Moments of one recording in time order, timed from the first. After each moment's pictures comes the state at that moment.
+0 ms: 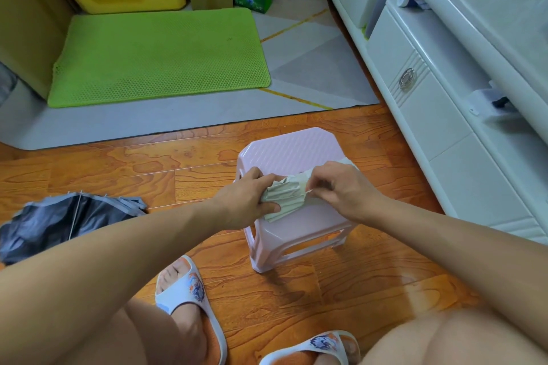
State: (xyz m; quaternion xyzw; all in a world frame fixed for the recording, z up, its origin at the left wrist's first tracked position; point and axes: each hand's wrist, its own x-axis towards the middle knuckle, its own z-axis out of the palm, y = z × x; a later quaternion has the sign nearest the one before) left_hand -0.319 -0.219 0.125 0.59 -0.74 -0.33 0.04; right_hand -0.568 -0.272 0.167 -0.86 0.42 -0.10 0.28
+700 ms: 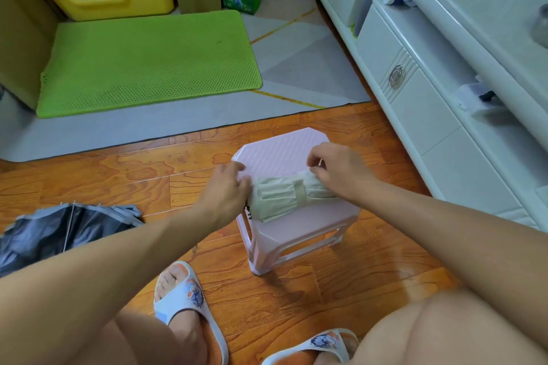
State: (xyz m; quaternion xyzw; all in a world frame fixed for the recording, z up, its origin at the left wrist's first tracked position) left_hand -0.306 -0.216 0.134 0.70 -0.60 -0.34 0.17; right_hand -0.561 -0.299 0.177 -0.83 0.51 -0.08 0.21
